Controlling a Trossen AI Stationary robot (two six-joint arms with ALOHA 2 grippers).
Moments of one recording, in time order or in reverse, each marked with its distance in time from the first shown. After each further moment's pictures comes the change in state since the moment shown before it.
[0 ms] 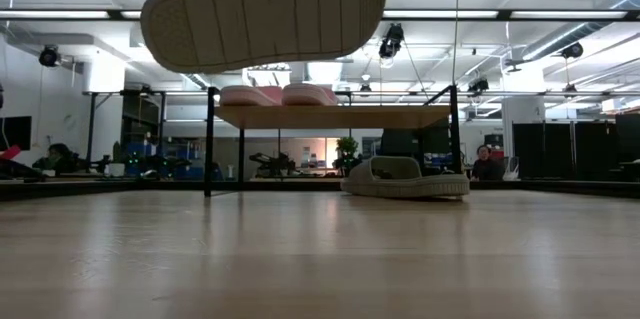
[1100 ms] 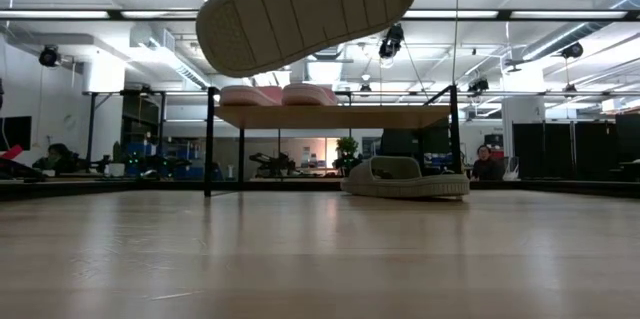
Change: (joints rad) left arm -0.026 0.140 0.048 0.237 -0.024 0.106; right arm 0.001 0.010 0.000 -0.019 0.051 -0.015
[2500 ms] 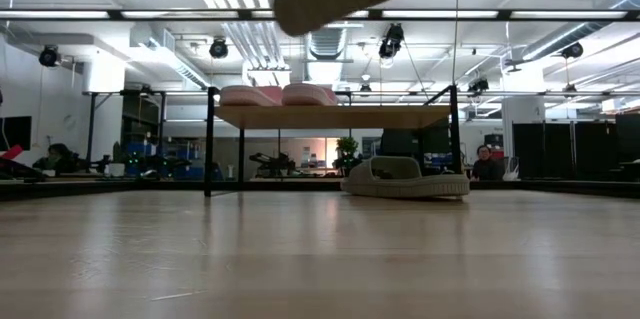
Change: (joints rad) left arm -0.010 -0.443 -0.003 -0.224 -0.691 -0.363; right arm 0.281 -0.051 0.115 -0.039 0.948 -0.030
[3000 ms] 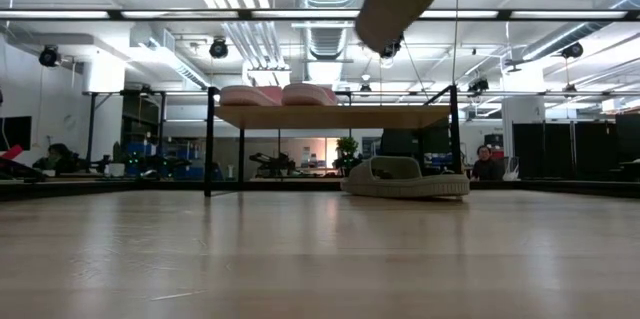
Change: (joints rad) left arm -0.001 0.004 -0.073 0.001 -0.195 0.001; right arm 0.021 0.246 0.179 0.002 0.729 -0.035
